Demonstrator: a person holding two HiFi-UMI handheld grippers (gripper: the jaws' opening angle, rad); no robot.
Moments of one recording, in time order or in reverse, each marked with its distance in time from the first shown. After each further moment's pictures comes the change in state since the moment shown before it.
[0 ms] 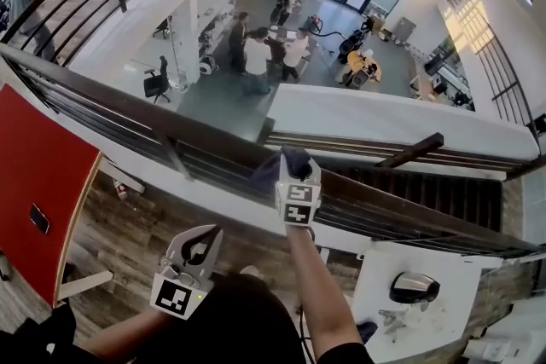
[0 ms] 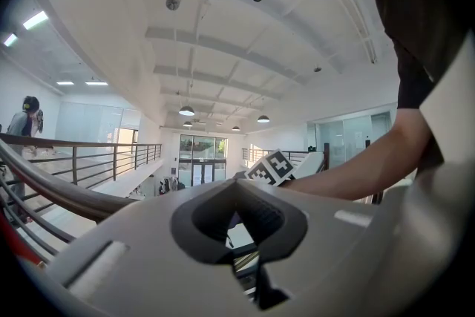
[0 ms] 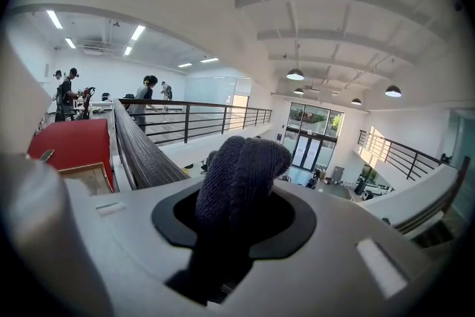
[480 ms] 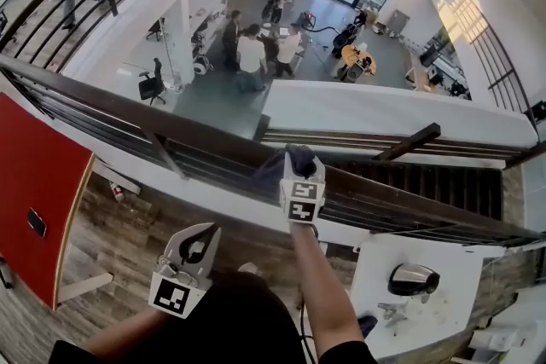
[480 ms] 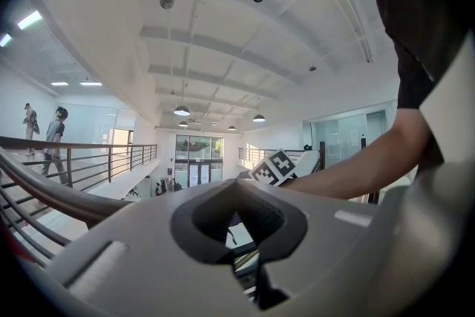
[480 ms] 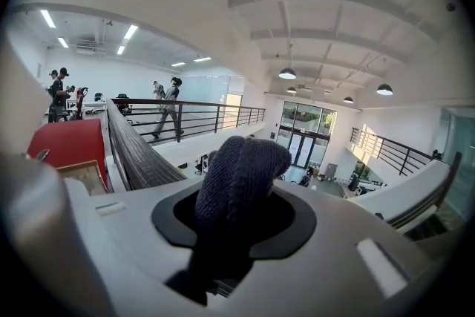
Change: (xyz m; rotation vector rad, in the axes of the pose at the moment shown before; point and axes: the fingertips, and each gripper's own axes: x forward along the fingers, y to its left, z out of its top) left arm 0.007 -0.021 0.002 0.007 0.001 -0.025; right arm -0.018 -0.039 -0.017 0.024 0.009 -0.048
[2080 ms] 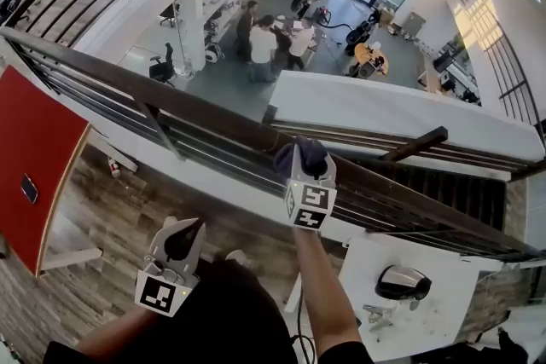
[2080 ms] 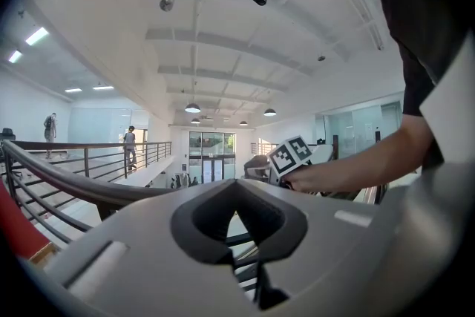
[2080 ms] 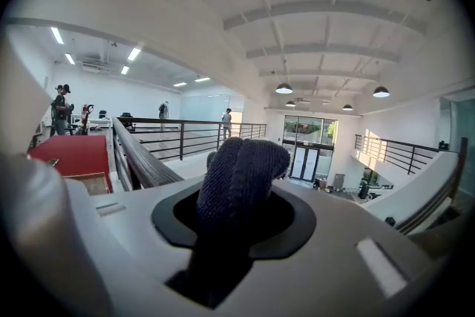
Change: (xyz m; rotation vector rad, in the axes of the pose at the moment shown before) left arm -0.016 -0.047 -0.015 0.000 0.049 0.122; right arm -0.058 -0.040 0.008 0.041 -0.164 0.030
